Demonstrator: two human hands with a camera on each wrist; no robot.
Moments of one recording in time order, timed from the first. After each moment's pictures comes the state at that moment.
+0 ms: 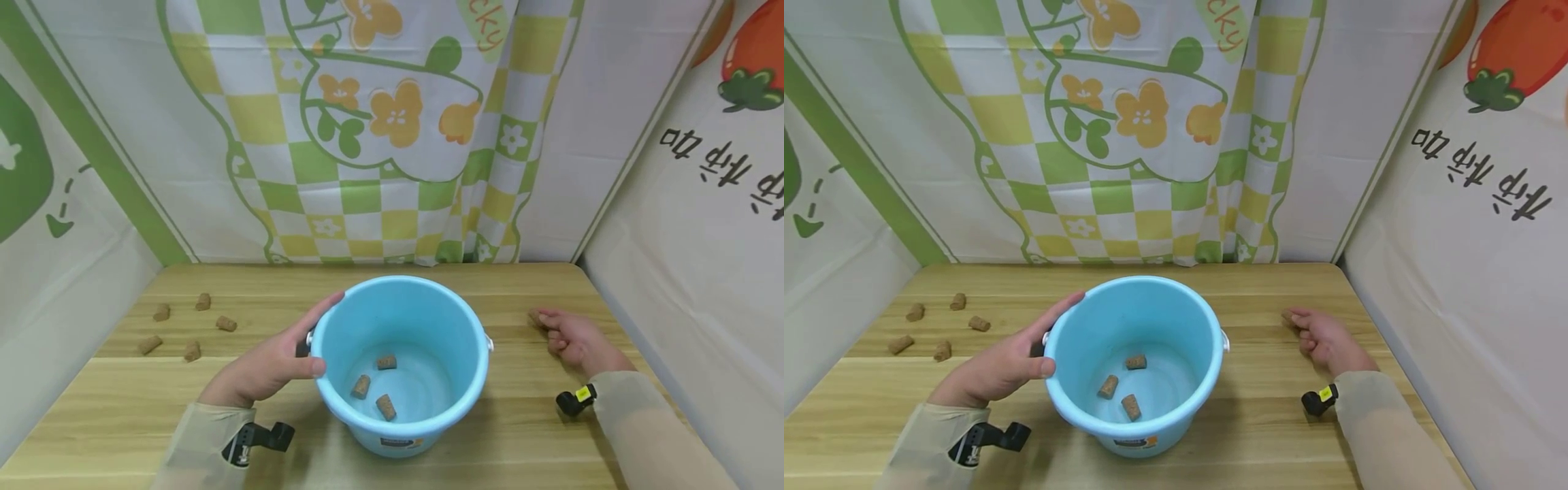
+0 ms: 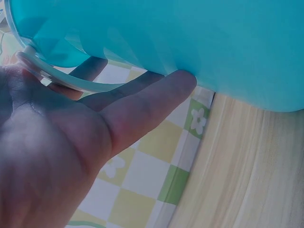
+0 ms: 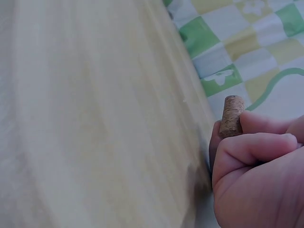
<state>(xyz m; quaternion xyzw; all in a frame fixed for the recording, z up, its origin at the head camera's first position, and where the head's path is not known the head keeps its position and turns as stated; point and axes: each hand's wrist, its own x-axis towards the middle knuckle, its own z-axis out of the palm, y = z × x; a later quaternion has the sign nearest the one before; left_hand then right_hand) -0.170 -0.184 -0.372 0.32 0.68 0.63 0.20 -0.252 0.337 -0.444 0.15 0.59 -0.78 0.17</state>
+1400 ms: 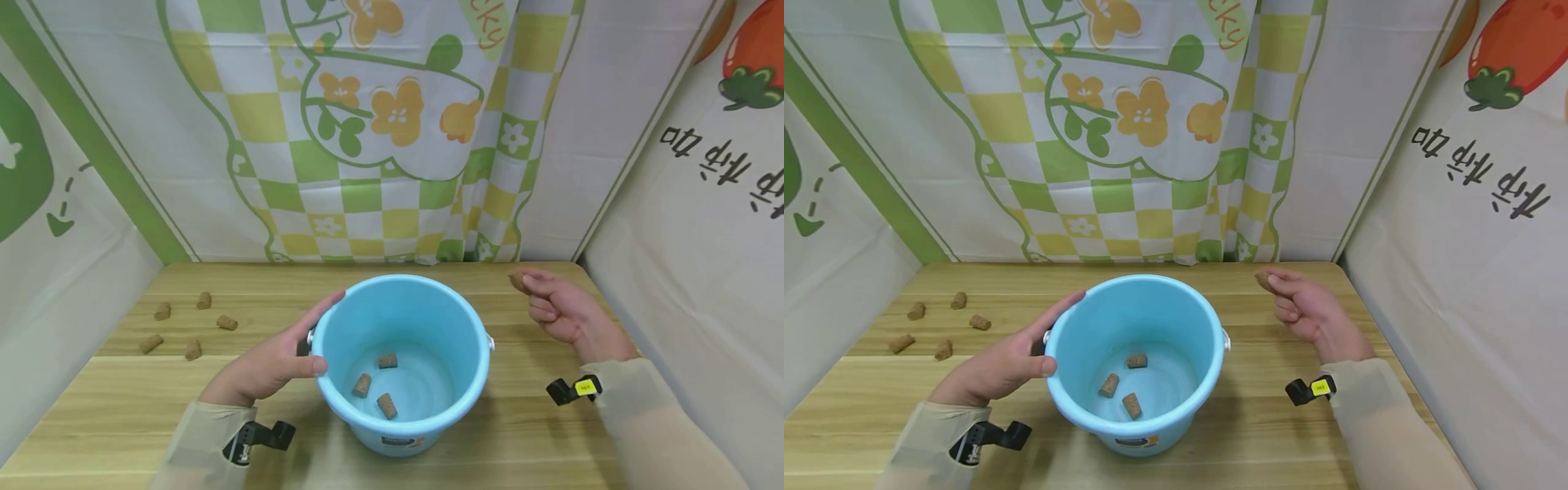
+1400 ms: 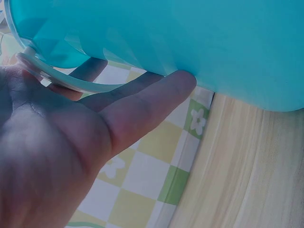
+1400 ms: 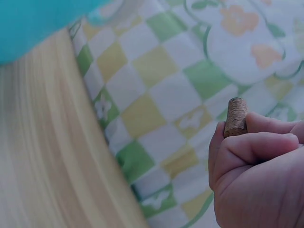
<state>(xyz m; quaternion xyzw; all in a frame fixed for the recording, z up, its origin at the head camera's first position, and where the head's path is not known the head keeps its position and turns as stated) -0.169 -0.186 -0.371 0.32 0.68 0.63 0.21 -0.235 0.281 -0.358 -0.02 0.50 -0.85 0.18</state>
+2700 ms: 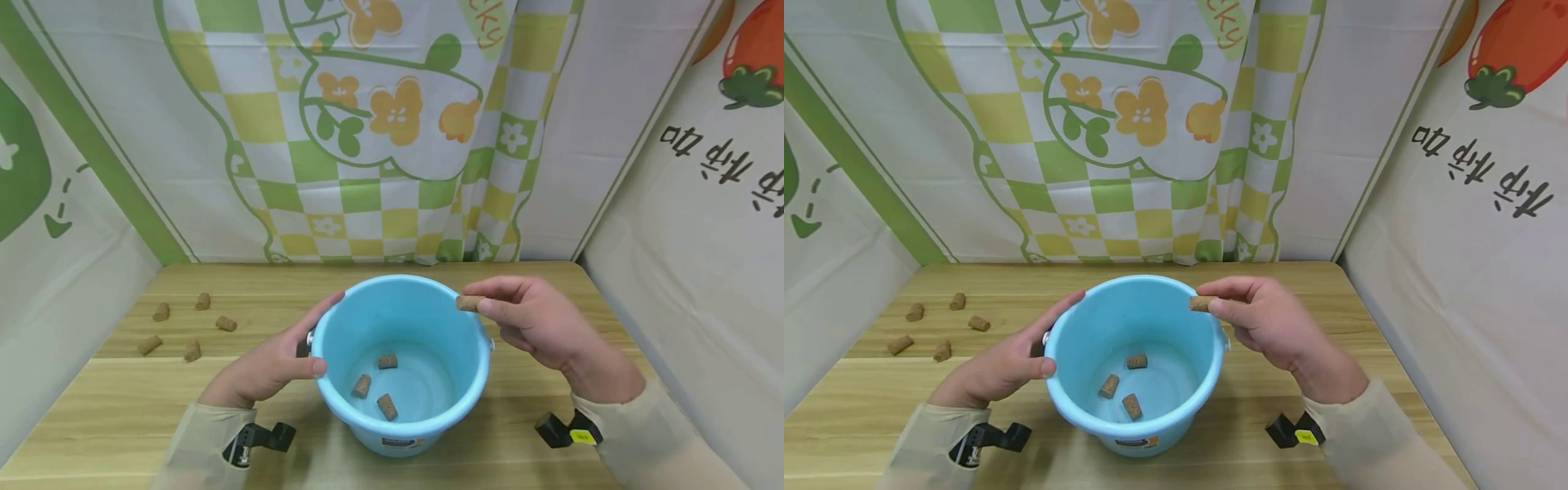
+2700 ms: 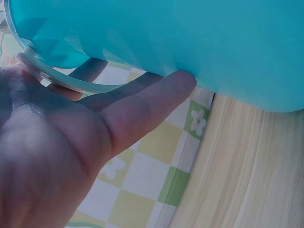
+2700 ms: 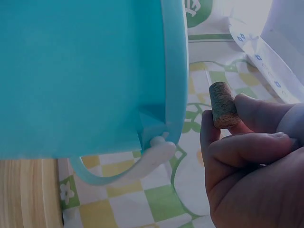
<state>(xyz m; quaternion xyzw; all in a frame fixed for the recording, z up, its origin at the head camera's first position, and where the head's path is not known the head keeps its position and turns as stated) -0.170 -0.185 -0.373 0.32 0.68 0.63 0.20 -0.166 0.208 -0.297 -0.21 0.68 -0.69 0.15</state>
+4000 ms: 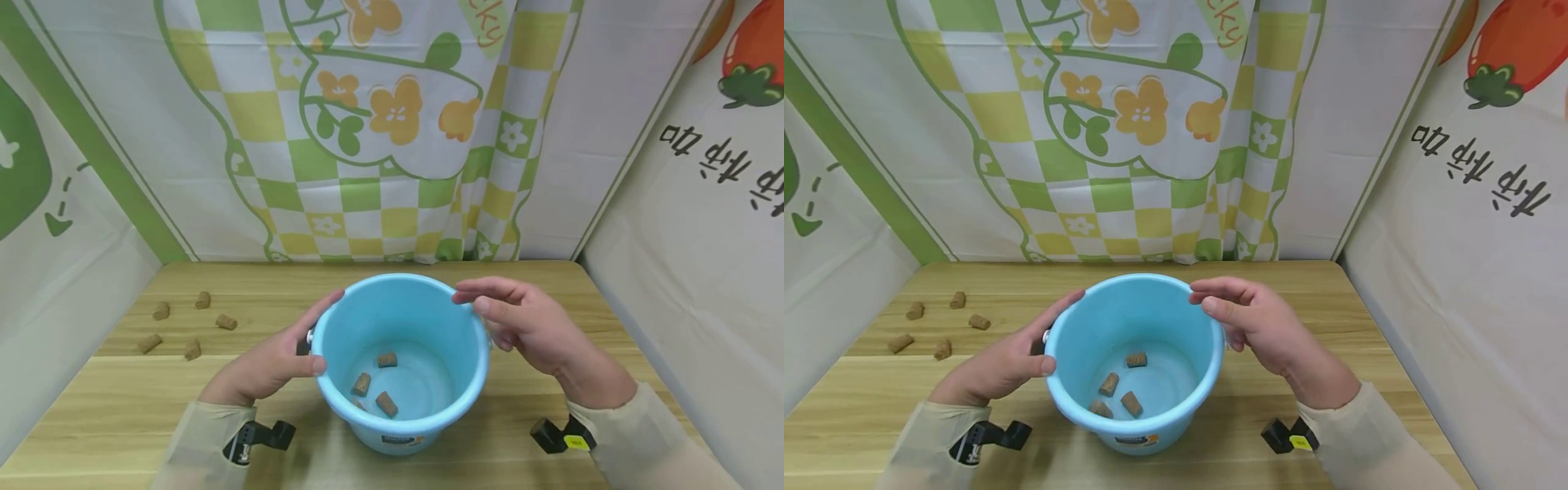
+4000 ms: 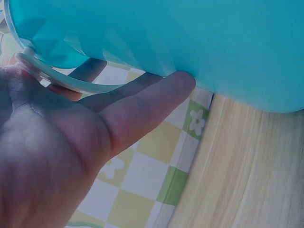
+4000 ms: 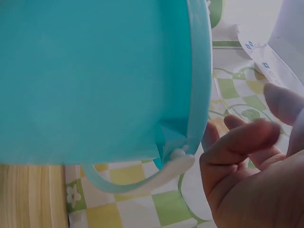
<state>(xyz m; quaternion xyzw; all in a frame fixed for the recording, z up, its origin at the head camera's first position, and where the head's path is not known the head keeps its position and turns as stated) -0.168 -0.185 -0.373 0.32 0.69 0.62 0.19 -0.158 0.200 -0.301 -0.23 0.68 -0.68 0.12</state>
